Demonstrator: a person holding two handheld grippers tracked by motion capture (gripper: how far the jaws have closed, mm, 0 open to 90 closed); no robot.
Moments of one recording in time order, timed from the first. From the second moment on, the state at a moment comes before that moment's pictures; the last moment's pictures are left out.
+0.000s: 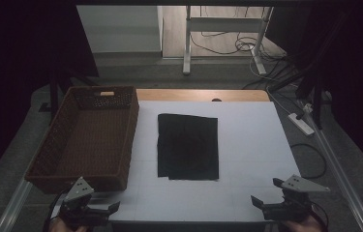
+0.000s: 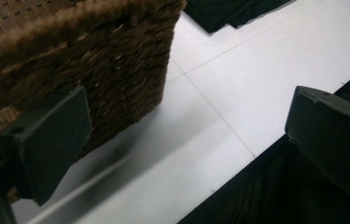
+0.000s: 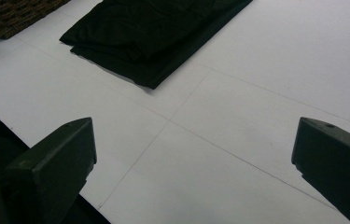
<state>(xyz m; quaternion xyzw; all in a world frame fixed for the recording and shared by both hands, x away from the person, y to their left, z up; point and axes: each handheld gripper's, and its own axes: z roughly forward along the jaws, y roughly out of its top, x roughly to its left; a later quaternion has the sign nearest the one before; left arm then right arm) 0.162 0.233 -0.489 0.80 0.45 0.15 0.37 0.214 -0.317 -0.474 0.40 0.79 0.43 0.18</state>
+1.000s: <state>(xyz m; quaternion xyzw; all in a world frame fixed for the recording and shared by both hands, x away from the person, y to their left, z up) 0.174 0.196 -0.491 0.82 0.41 0.12 0.38 0.214 -0.317 -0.474 0.40 0.79 0.43 0.18</state>
